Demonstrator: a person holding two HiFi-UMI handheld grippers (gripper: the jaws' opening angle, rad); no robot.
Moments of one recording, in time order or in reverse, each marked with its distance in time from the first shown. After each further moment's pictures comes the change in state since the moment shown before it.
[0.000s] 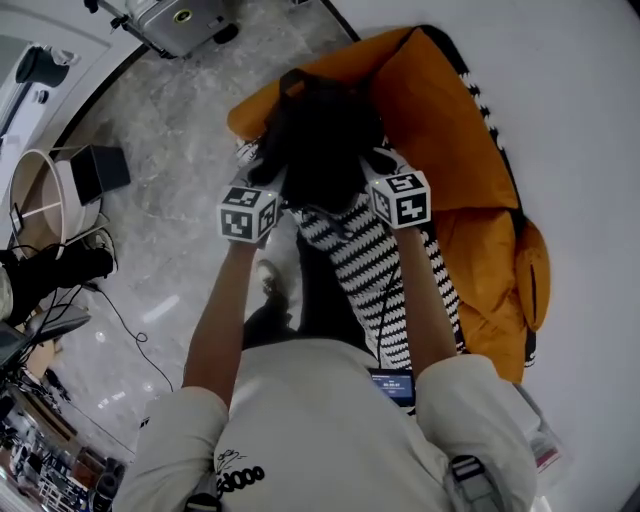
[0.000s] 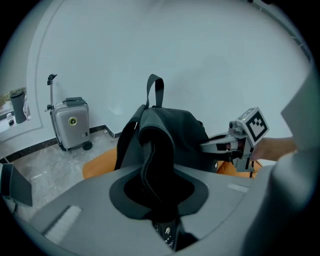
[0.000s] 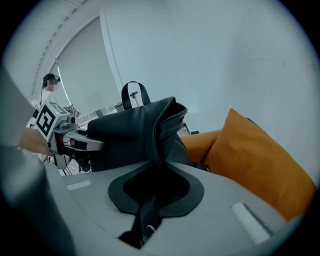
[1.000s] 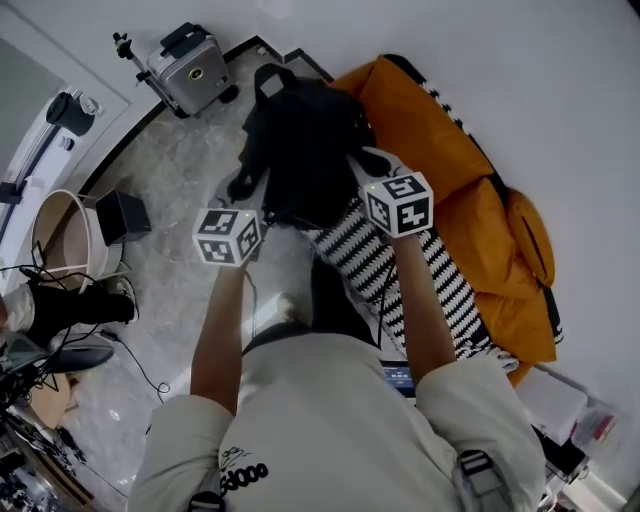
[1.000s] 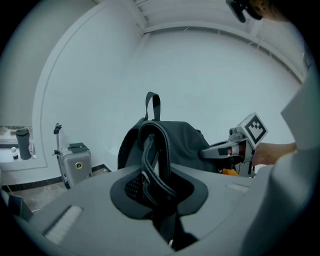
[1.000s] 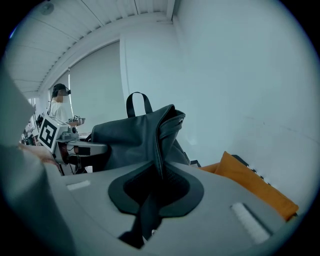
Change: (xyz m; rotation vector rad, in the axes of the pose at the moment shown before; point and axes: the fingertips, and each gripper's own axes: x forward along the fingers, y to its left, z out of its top) left arm -0.226 -0.057 0.076 0.168 -0.365 -0.038; right arm -0.180 0.160 0.082 -0.053 -0.298 -0.075
